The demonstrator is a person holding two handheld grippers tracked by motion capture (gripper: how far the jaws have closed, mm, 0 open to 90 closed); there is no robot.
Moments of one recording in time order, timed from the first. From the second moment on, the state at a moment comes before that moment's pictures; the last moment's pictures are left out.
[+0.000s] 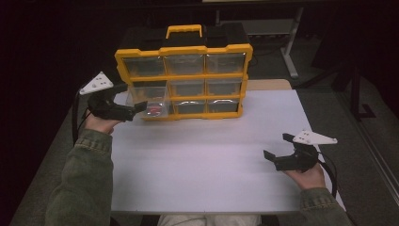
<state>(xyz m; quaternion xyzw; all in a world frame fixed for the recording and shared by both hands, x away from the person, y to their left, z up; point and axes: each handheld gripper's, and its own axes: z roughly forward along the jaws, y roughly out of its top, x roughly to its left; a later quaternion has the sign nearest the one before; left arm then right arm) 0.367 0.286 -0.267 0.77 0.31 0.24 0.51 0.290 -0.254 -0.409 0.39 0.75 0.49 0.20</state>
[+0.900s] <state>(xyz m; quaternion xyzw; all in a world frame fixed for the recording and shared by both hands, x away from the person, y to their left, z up) 0.333 0.293 -0.311 0.75 0.31 0.25 0.53 0.289 -0.254 -0.409 0.39 0.75 0.49 0.20</state>
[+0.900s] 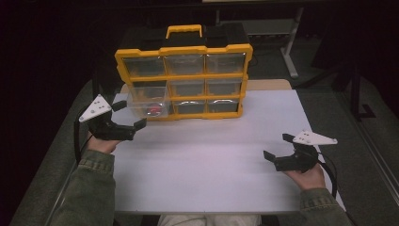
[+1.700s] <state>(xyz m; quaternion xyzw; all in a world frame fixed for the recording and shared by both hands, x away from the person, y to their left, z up) 0.313 0.300 -0.350 0.73 0.32 0.25 0.56 0.288 -0.253 -0.408 0.39 0.75 0.50 0.20</state>
